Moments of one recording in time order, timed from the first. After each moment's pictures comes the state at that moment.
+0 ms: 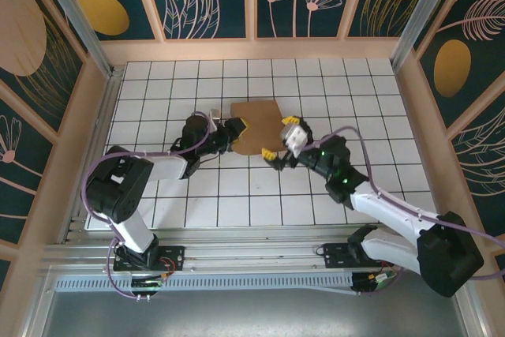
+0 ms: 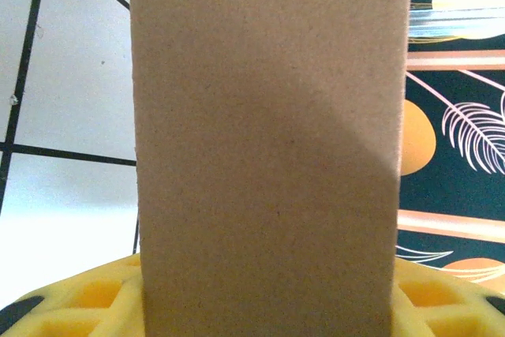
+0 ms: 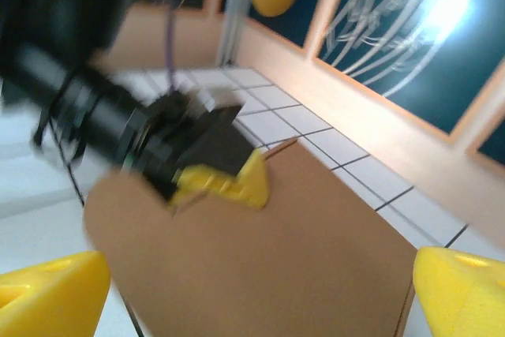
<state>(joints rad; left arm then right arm) -0.48 1.70 0.71 0.68 0.49 -1.37 0.64 1.07 0.47 0.47 -0.27 -0.42</state>
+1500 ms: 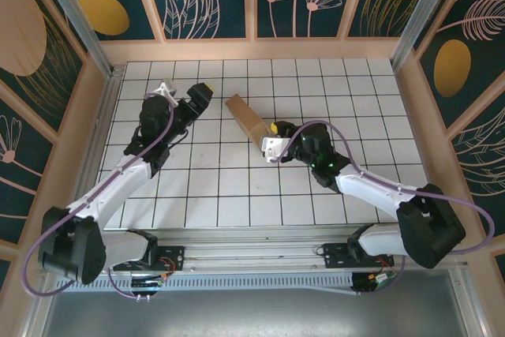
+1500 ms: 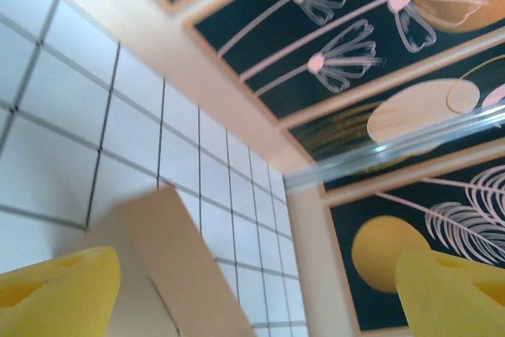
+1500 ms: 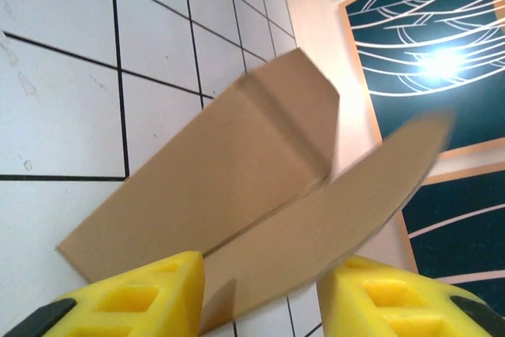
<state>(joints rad) -0.34 1.22 0.82 0.24 0.18 -1.04 0.64 1.28 0.65 0.28 -0.14 -1.09</state>
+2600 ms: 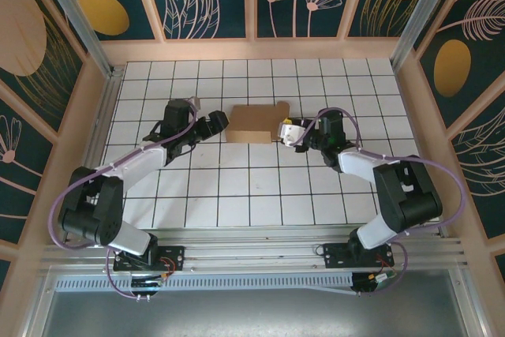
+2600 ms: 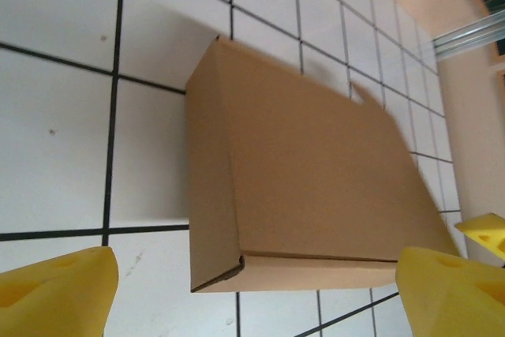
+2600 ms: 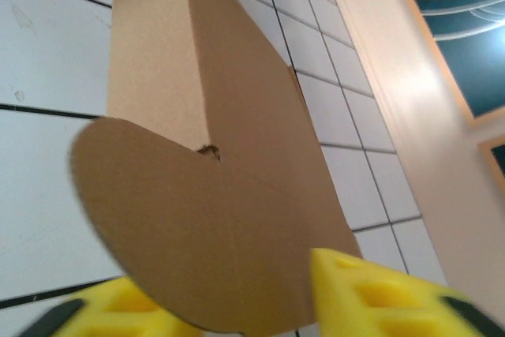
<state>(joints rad) -0.34 1.51 0.85 0.04 0.32 -0.77 0.35 1.55 0.69 0.39 -0.53 -1.08</state>
